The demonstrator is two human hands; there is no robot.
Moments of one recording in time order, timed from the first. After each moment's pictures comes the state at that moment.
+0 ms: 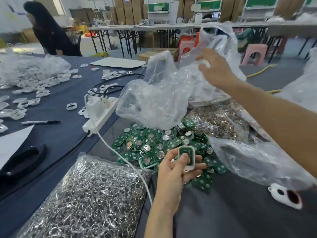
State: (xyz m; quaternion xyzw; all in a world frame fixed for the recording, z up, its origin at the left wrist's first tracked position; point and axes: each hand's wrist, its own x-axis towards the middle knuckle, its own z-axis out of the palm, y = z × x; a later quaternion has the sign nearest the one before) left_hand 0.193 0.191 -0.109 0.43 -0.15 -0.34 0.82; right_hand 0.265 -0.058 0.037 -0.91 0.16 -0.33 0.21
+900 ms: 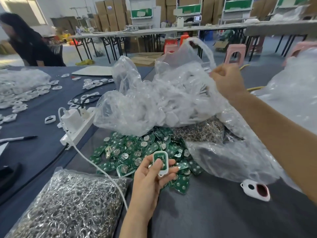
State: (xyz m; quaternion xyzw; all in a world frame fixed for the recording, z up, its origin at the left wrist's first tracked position) left_hand 0.193 0.190 -0.105 0.44 -0.12 -0.34 0.82; right_hand 0.180 -0.103 0.030 -0.80 0.31 -0.37 0.35
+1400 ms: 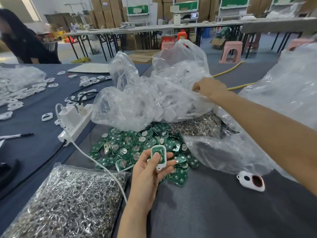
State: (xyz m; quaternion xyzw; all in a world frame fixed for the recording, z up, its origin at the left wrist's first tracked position) left_hand 0.192 0.190 -0.105 0.44 -0.13 -0.34 0.82; right_hand 0.204 -0.100 0.012 -0.95 0.31 -0.09 0.04
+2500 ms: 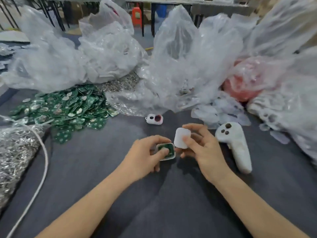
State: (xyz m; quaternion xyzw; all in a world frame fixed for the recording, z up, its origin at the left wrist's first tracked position) left_hand 0.003 0.159 -0.108 0.68 -0.51 -0.29 0.44; right_hand -0.147 0.062 -0.100 -0.59 0.28 -0.35 0.67
